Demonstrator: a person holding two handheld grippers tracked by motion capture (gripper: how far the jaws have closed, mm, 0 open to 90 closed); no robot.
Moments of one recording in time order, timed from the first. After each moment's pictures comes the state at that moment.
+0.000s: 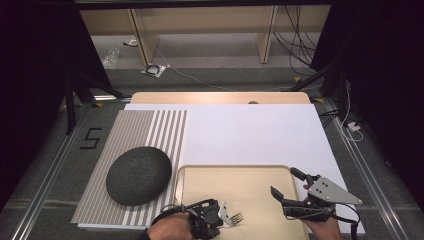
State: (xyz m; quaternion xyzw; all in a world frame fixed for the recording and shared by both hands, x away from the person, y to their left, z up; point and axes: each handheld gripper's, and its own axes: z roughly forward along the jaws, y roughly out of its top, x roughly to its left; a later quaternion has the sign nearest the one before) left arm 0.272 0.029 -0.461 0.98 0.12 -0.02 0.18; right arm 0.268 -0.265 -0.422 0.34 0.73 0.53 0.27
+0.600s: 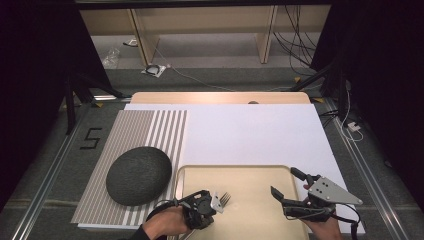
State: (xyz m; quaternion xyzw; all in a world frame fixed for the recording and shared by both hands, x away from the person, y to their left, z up) left arm 0.290 0.046 -0.461 0.97 0.16 0.02 0.19; right arm 0.268 -0.265 -0.422 0.34 0.73 0.53 0.27
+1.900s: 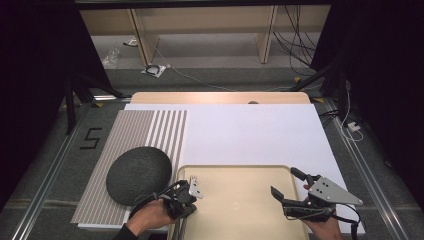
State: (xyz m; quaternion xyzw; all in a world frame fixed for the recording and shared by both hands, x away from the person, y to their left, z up) left arm 0.309 0.094 -0.463 0.95 0.24 0.05 0.19; right arm 0.268 -0.265 -0.422 0.34 0.73 0.54 0.27
